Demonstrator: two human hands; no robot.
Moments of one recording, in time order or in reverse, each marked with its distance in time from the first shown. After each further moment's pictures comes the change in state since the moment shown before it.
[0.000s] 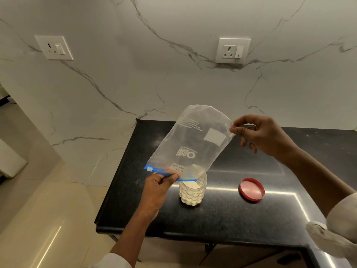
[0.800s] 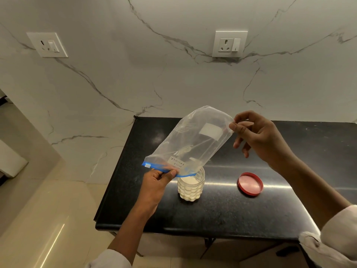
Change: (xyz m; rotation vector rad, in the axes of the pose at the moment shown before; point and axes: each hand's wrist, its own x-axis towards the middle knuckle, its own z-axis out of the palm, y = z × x) left_hand 0.001 0.002 0.003 -0.006 0.003 -0.048; right_hand -0.022 0.003 0.016 0.232 0.083 -0.010
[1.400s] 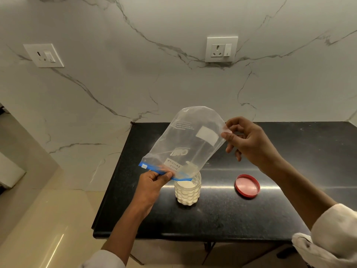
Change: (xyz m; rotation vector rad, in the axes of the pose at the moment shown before) left_hand 0.008 0.006 -0.006 0.058 -0.049 -0.008; right_hand -0.004 0.003 0.004 -0.031 0.022 0.048
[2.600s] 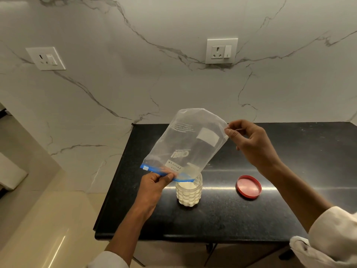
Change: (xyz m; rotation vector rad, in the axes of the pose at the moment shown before) left_hand -0.004 0.005 0.004 -0.029 -0.012 -0.019; right_hand 0.004 0.011 0.002 -0.094 0.190 -0.073
